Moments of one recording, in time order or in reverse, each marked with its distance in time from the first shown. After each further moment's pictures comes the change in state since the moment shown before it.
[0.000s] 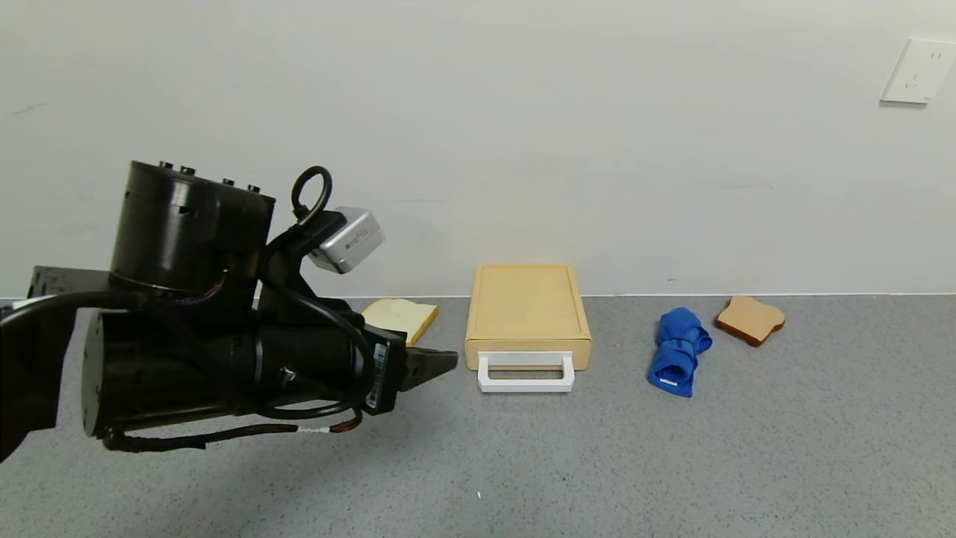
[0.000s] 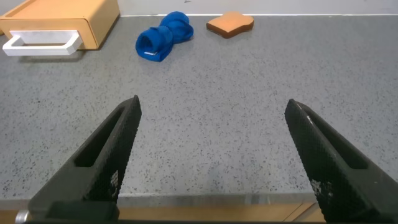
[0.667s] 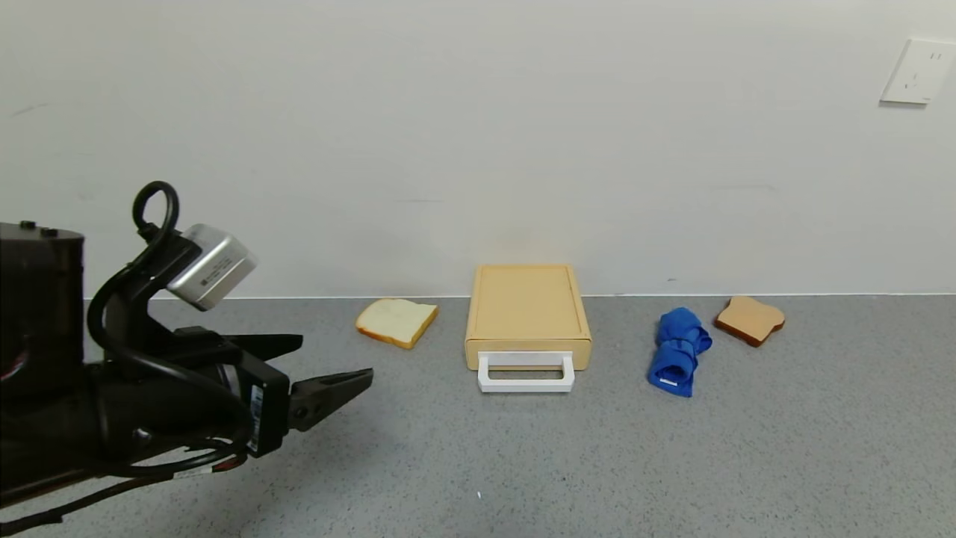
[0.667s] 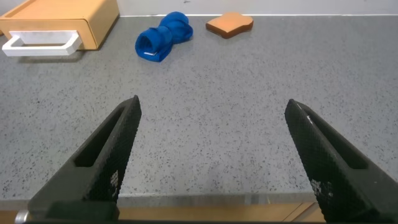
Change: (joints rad) left arm 0.155 -0.223 0.245 -0.108 0.038 0.135; right arm 0.000 0.000 0.000 0.000 0.000 0.000
